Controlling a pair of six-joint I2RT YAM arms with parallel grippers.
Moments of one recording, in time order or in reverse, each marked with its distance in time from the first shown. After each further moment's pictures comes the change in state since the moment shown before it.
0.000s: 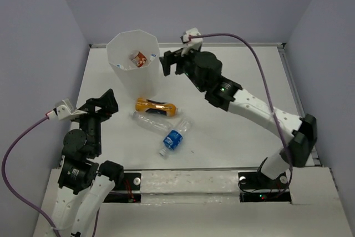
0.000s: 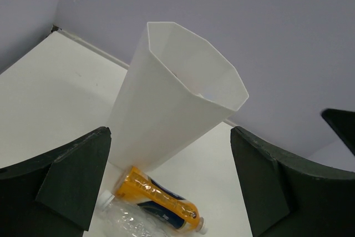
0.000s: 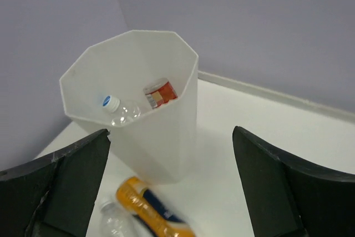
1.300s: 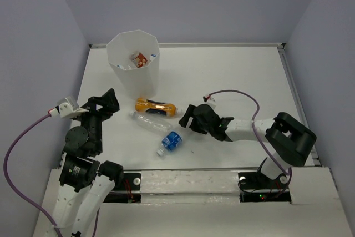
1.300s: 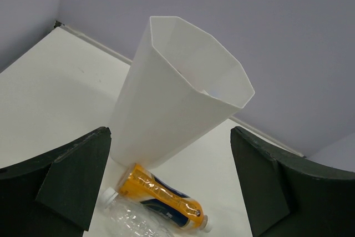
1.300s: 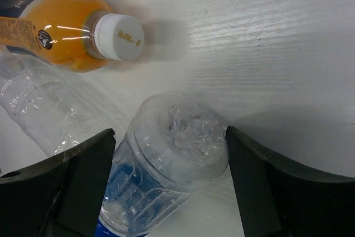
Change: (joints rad) left arm 0.014 0.025 -0.004 0.001 0.012 0.002; right arm 0.000 -0.060 -0.868 0.047 -0.111 1.008
